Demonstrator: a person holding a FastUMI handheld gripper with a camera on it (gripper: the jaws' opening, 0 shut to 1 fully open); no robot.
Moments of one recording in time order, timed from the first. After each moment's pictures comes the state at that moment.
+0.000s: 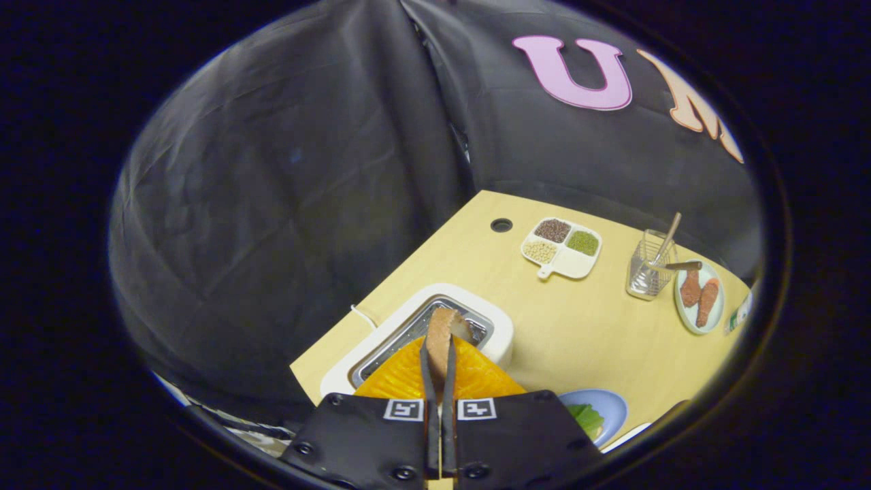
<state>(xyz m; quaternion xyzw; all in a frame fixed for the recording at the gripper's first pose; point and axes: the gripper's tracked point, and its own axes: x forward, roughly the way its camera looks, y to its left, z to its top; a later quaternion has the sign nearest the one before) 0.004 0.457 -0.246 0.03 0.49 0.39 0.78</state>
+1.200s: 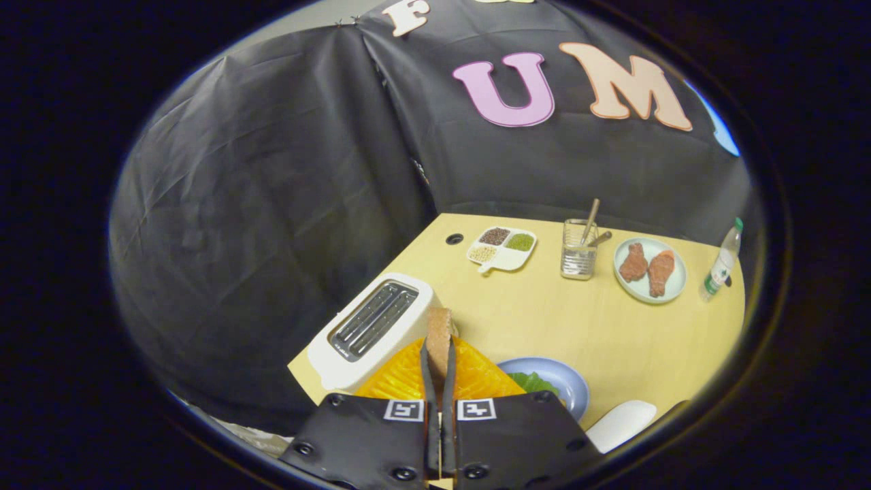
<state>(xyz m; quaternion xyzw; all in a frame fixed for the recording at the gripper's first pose) -0.002 0.319 -0.229 0.09 0.46 0.33 0.82</state>
